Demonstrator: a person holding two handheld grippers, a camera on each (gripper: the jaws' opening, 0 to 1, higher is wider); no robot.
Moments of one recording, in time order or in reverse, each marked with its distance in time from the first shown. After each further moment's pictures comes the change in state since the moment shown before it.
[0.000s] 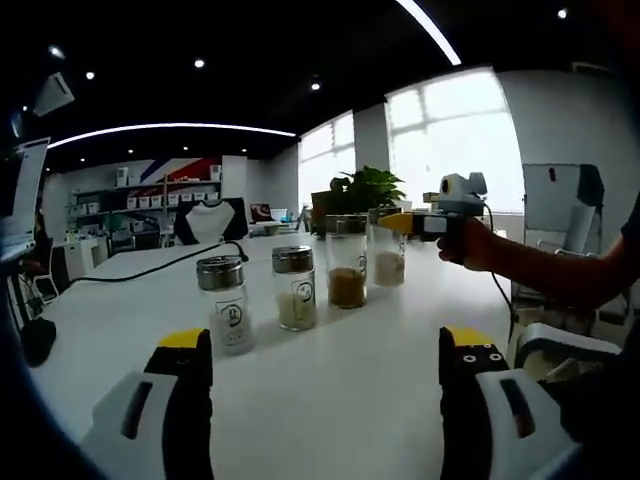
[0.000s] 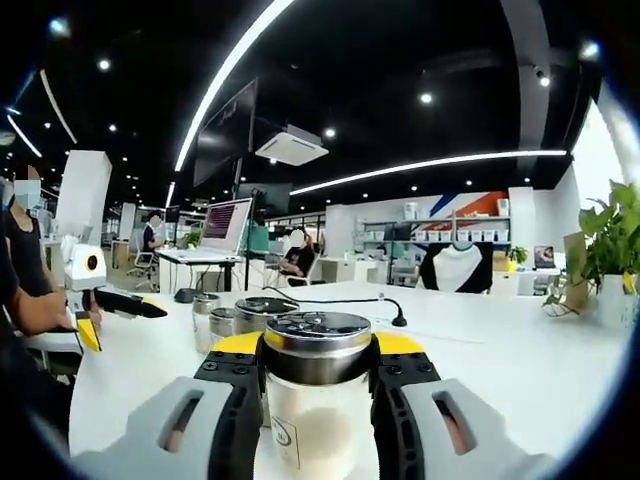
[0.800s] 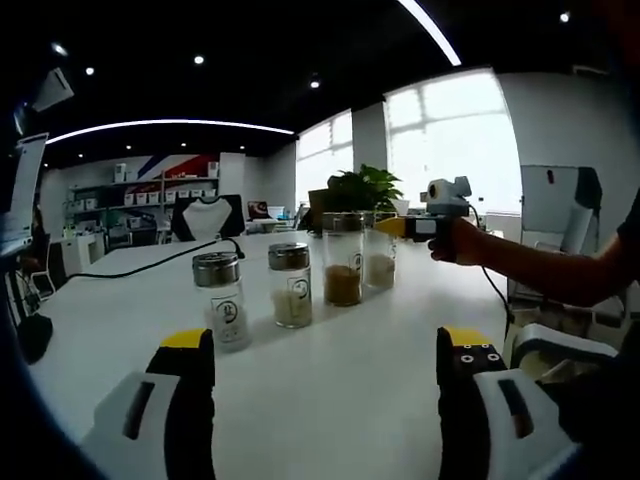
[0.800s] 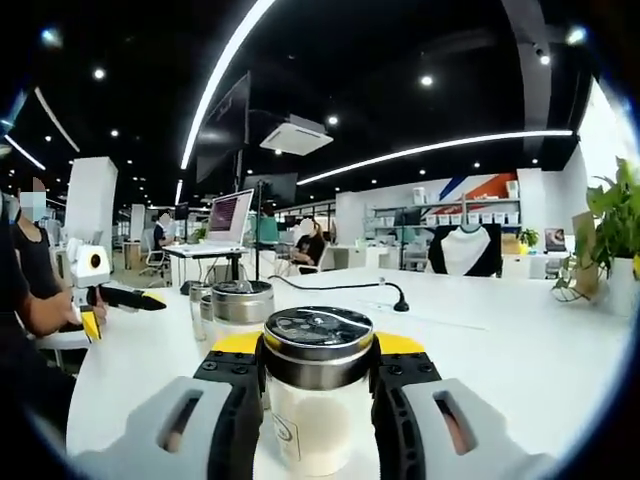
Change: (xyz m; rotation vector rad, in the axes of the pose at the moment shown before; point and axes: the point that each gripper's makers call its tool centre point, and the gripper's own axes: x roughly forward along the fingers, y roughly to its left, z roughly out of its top) left arm 0.000 -0.004 -0.003 -0.011 0.009 -0.016; right arm -0.003 -0.015 -0.014 0.036 0.052 0.067
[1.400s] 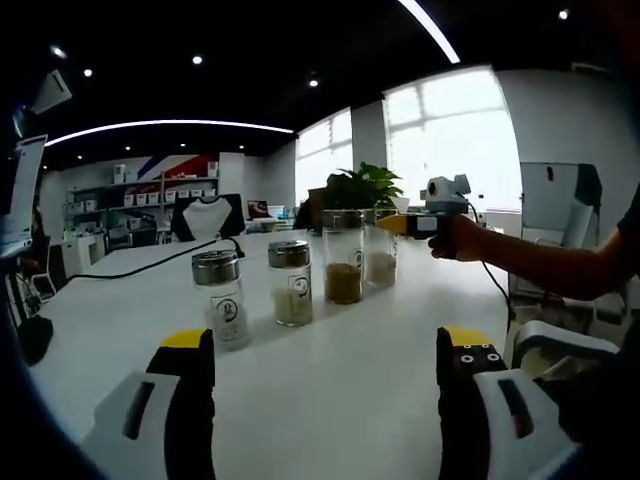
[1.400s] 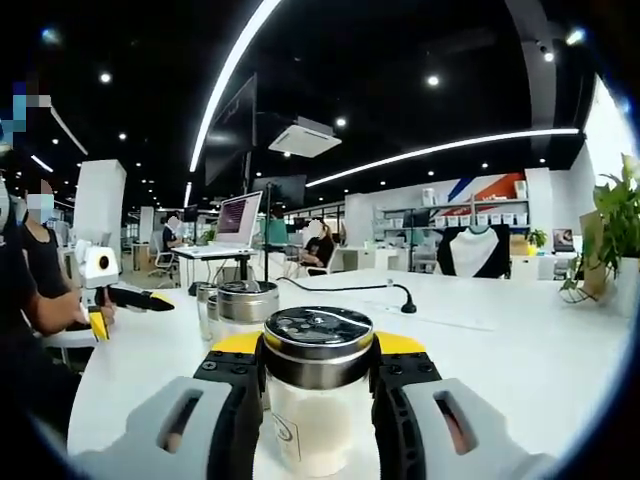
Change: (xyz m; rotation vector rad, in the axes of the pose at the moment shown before) left arm 0.002 0.000 -0.002 0.009 0.007 0.002; right arm -0.002 0.000 0.002 0.005 -0.009 0.041
